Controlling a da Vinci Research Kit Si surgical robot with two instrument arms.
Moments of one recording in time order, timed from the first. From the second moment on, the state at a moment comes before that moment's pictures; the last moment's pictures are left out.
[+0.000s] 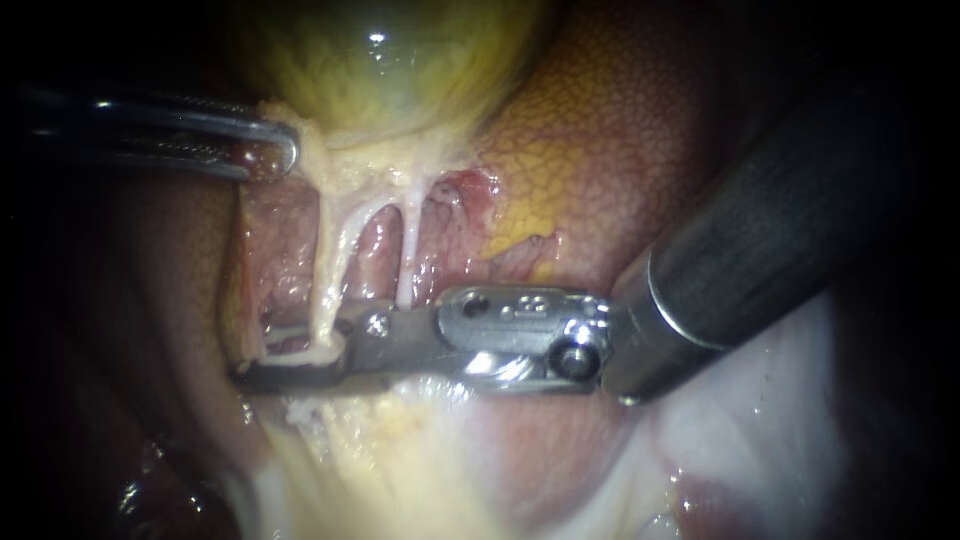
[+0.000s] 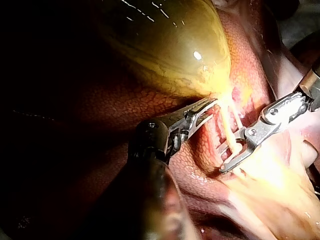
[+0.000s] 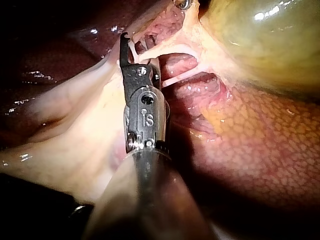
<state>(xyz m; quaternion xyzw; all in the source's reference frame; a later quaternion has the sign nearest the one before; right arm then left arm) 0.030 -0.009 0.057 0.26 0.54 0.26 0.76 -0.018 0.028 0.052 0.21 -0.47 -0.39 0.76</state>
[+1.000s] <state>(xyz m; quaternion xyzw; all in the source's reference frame) 0.024 -0.005 0.059 0.32 0.60 0.20 0.71 -0.018 0.028 0.052 0.21 -0.47 -0.39 0.76</state>
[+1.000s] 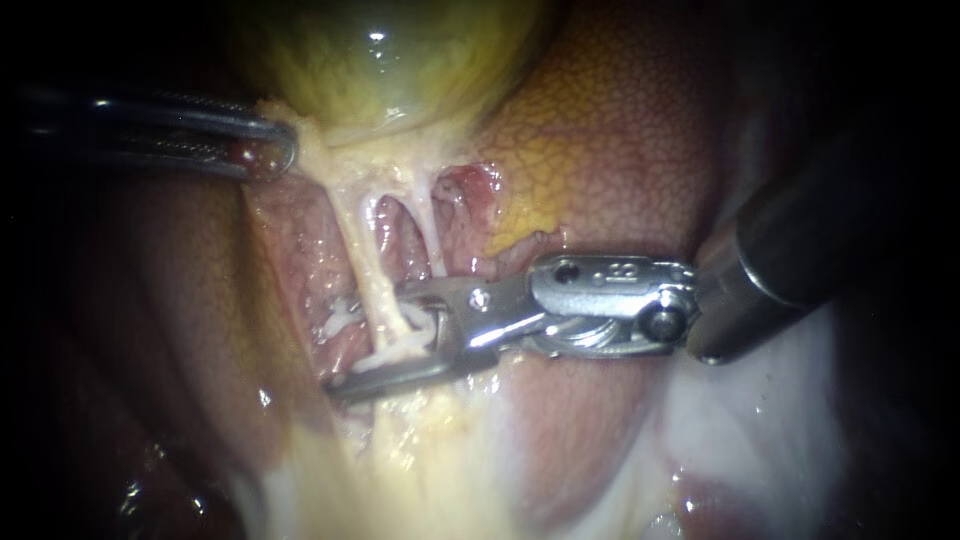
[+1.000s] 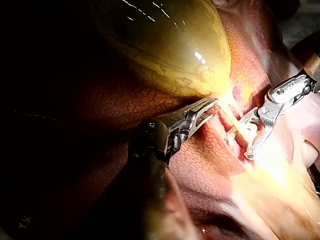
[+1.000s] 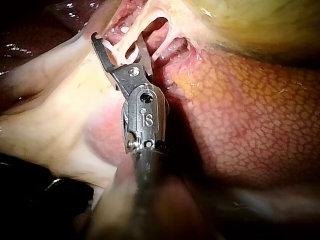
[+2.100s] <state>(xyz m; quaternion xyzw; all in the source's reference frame) 0.024 -0.005 0.057 0.48 0.66 0.13 0.56 -0.018 0.028 0.052 0.21 -0.47 -0.39 0.76</state>
